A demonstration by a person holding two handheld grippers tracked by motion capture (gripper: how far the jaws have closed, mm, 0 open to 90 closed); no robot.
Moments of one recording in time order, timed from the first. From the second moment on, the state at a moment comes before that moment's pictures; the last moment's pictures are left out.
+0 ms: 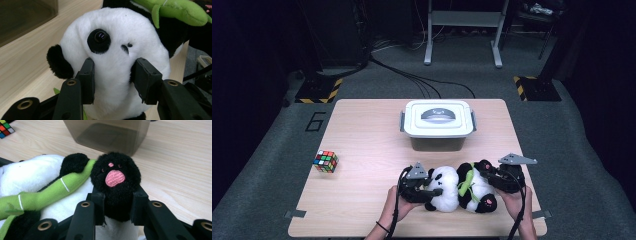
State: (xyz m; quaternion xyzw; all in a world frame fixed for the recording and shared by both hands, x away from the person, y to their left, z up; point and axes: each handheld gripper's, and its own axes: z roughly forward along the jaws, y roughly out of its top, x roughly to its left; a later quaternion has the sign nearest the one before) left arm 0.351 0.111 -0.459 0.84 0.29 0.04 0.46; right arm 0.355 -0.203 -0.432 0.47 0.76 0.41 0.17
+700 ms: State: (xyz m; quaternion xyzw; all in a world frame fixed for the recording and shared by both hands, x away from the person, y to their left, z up) left arm 0.334 0.201 -0.433 0.83 0.33 0.06 0.45; right arm 0.365 -0.119 -0.416 0.41 0.79 0.43 0.15
